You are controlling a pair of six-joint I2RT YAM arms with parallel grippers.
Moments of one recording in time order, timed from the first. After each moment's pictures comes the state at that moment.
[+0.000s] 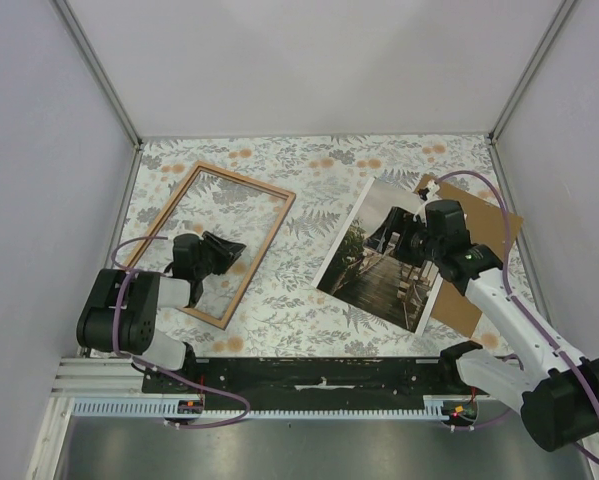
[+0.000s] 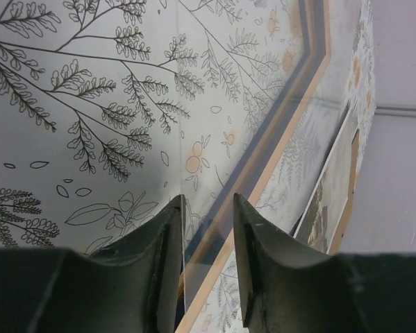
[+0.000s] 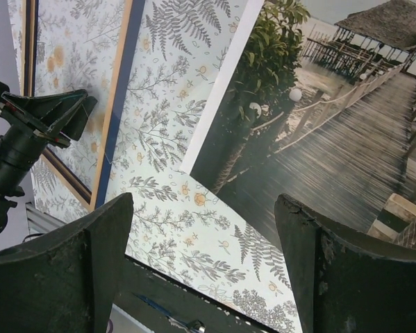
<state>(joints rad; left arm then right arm) -0.08 1.50 0.31 0.66 0.25 -1.03 0.32 1.02 0.79 -0.44 -0.26 0.66</state>
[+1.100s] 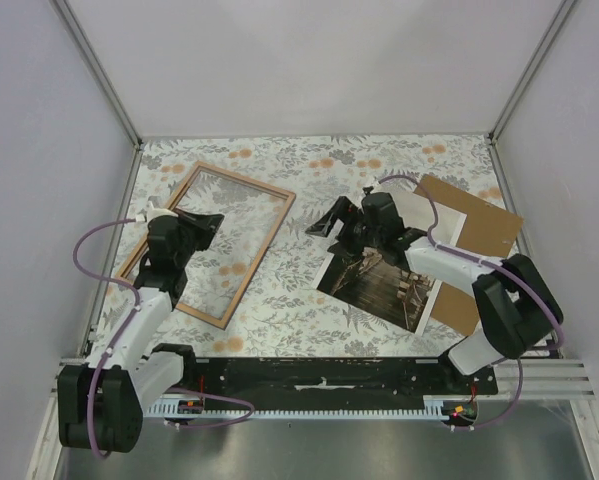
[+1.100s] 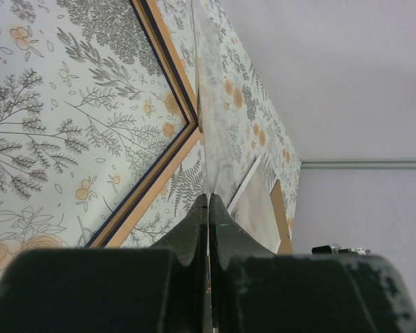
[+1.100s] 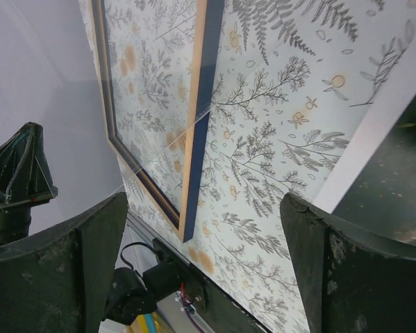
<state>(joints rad) -0.07 0.99 0.51 0.17 0.10 -1.09 0.54 1.50 0.85 0.06 -0.28 1.06</state>
